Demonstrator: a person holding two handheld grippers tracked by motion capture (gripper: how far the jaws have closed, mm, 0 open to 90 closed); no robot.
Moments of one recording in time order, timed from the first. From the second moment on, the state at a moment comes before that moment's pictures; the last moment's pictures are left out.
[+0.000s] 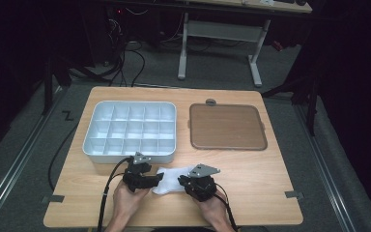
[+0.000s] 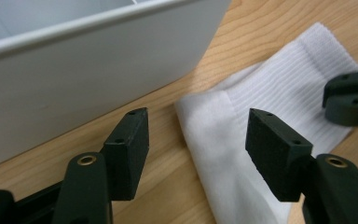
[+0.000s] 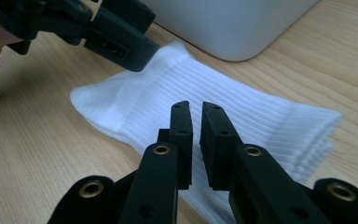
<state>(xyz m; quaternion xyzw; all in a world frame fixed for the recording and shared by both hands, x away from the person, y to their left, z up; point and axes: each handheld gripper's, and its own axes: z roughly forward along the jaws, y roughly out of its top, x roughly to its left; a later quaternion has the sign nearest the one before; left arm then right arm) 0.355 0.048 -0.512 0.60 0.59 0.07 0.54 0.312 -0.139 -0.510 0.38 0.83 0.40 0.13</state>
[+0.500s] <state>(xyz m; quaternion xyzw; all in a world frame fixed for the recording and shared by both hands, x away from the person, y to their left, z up) 0.365 0.035 -0.525 0.60 0.60 0.06 0.52 0.311 -0.139 -0.523 0.37 0.84 0.38 0.12</state>
